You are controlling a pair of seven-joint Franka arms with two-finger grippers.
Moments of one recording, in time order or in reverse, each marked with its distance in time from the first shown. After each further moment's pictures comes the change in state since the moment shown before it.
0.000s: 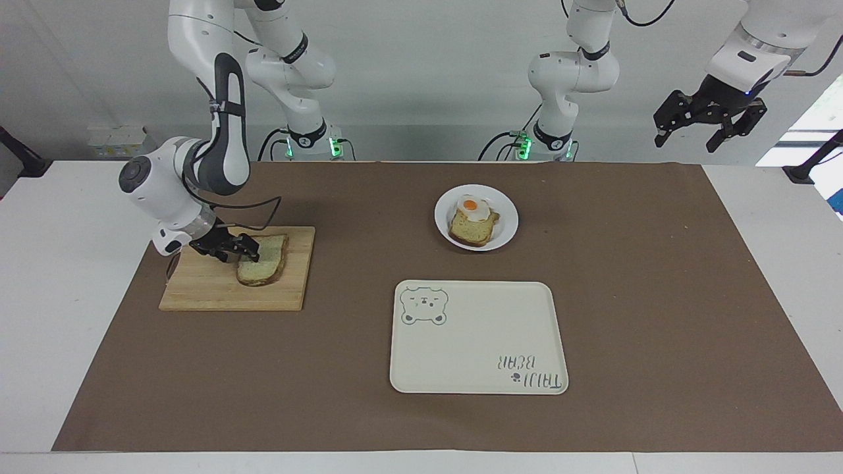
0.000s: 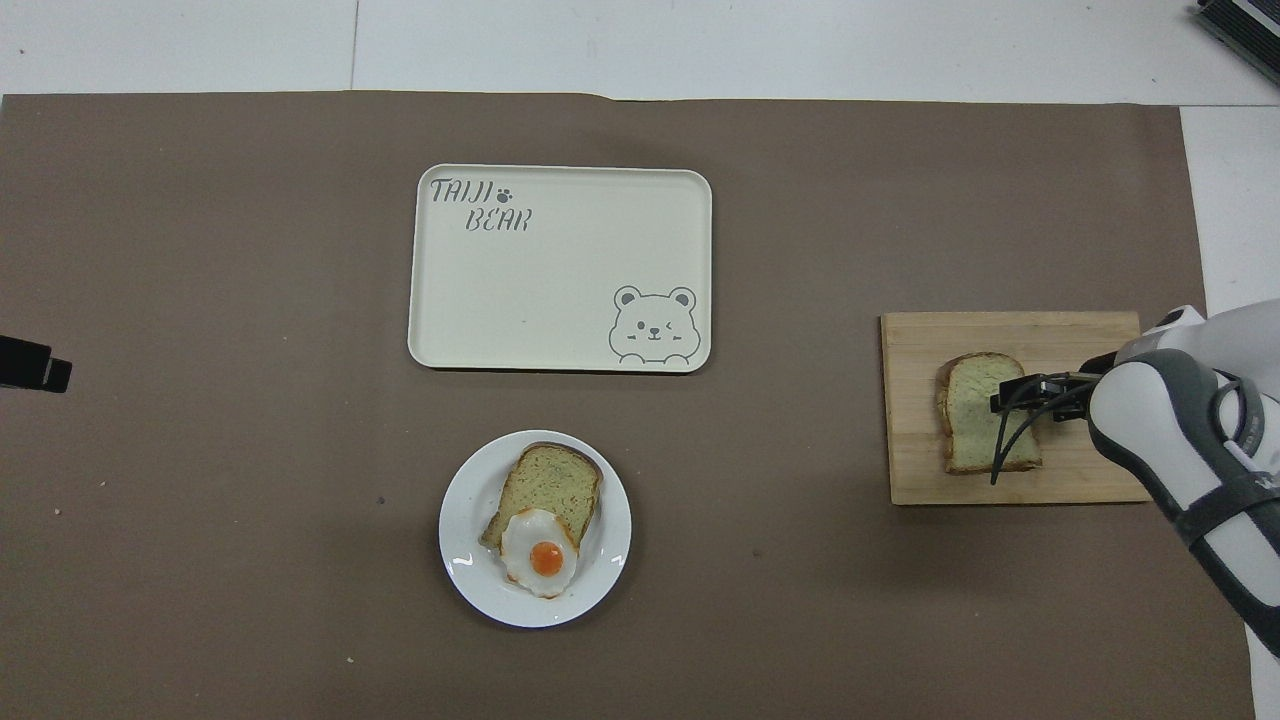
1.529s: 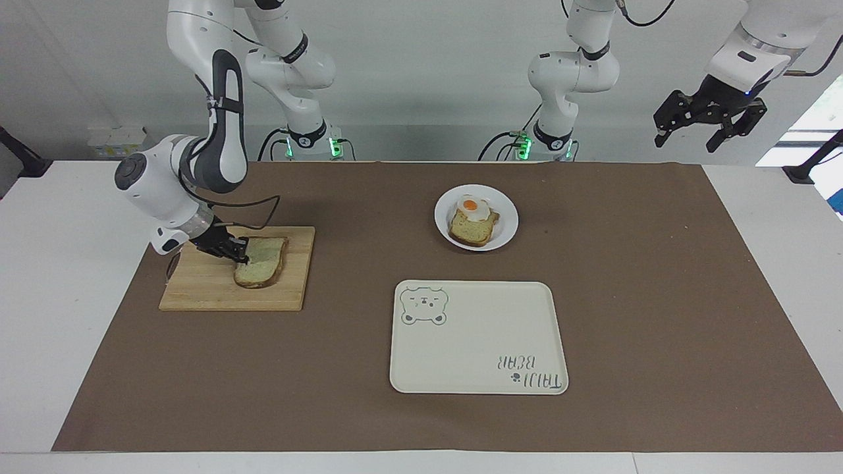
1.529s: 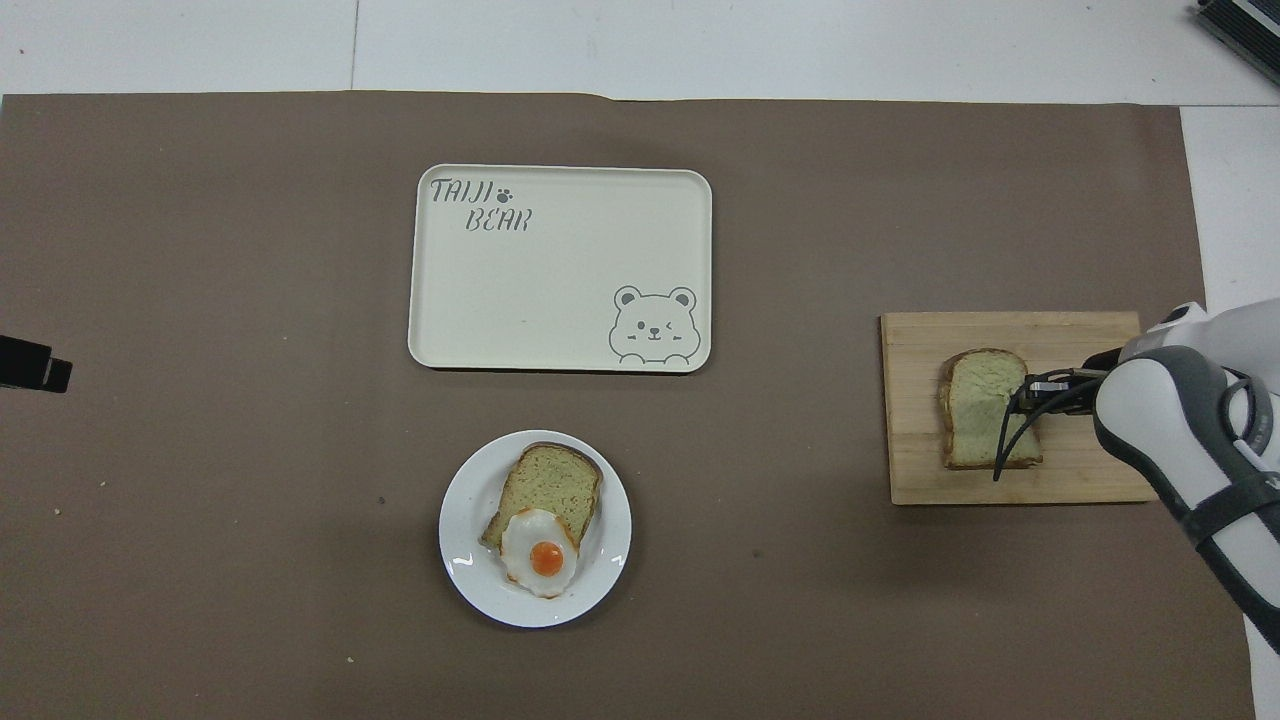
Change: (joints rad) left arm 0.000 0.000 0.000 0.000 0.000 0.000 0.000; right arm -0.001 -0.008 0.001 0.049 0.012 -0.054 0.000
